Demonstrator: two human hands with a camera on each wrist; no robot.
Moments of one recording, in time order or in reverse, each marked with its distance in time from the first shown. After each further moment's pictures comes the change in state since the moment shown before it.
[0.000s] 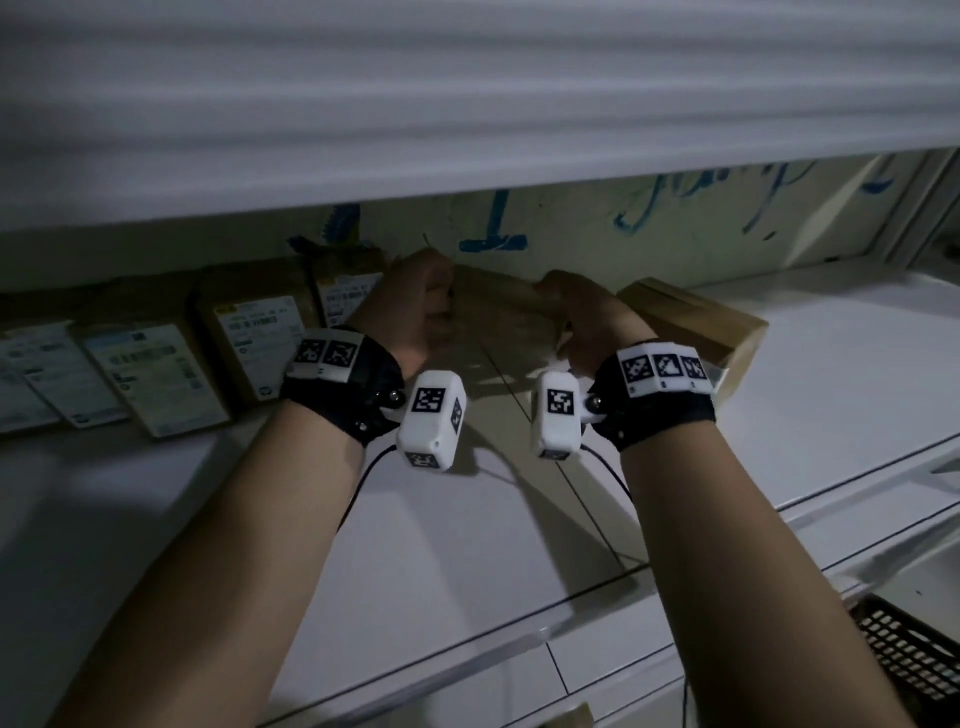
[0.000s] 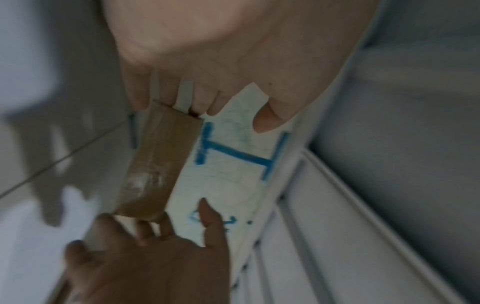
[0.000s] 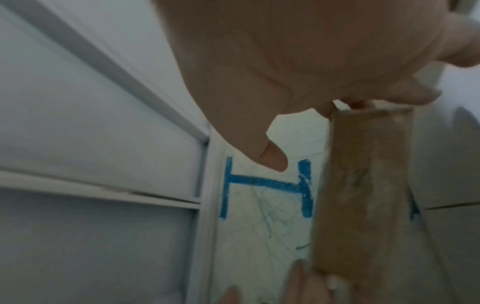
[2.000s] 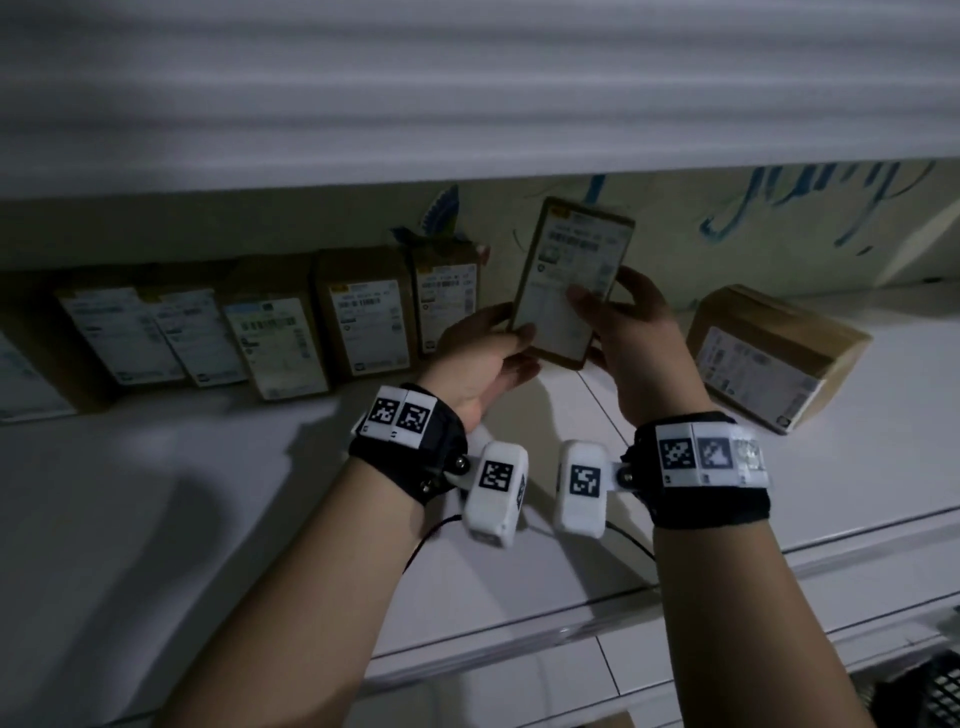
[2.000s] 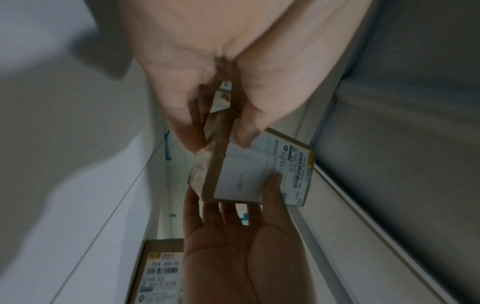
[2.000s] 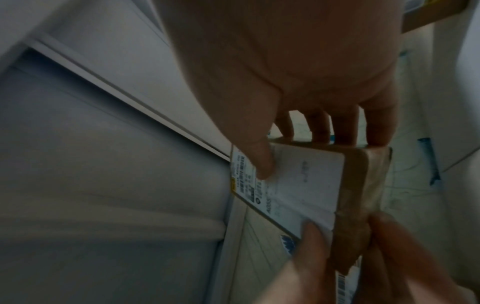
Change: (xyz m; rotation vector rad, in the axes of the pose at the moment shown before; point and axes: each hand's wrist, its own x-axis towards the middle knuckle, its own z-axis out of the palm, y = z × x) left_hand -0.046 -0.044 -0.030 -0.175 0.028 0.035; right_hand -0.053 0.035 0.046 0.164 -0.067 -0.373
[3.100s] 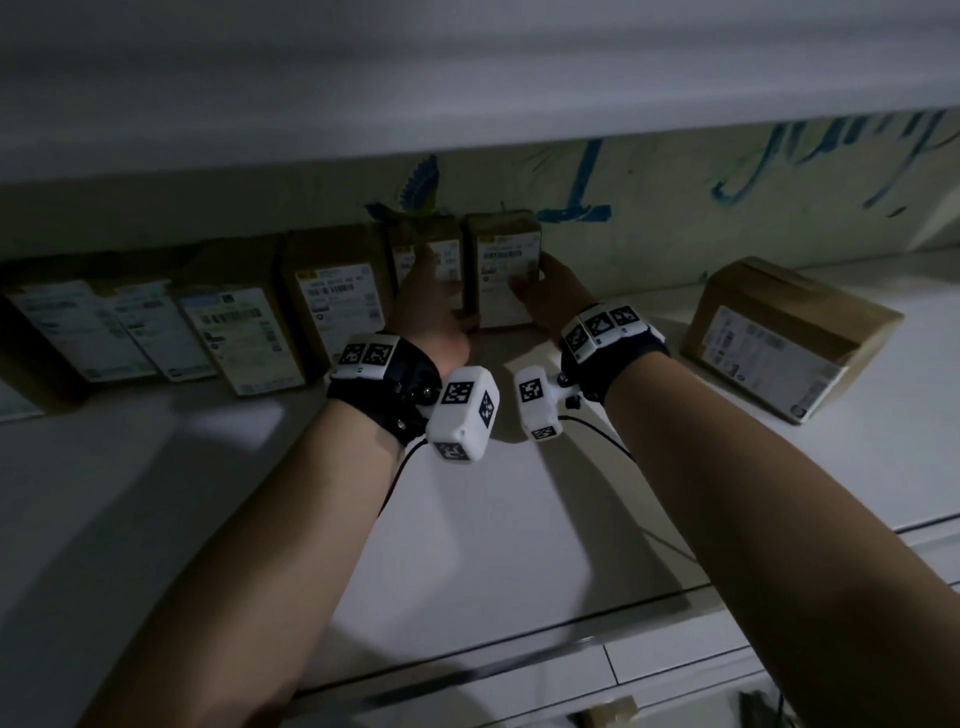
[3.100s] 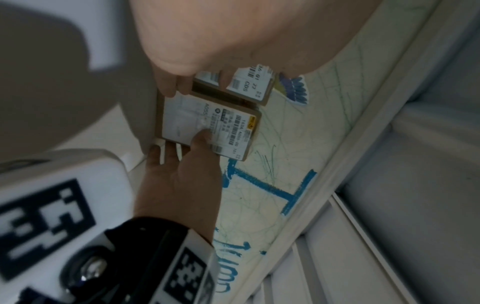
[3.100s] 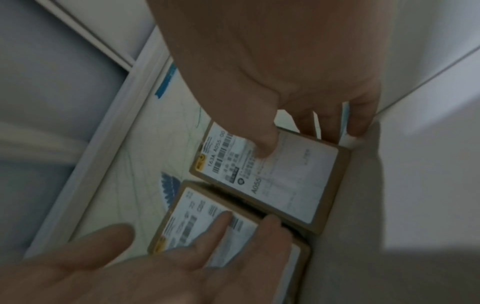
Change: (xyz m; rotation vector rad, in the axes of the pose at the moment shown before) left_hand 0.060 0.017 -0.016 -0.150 0.193 -0.120; right_hand 0.137 0.072 0.036 -0.711 -0.275 0.024
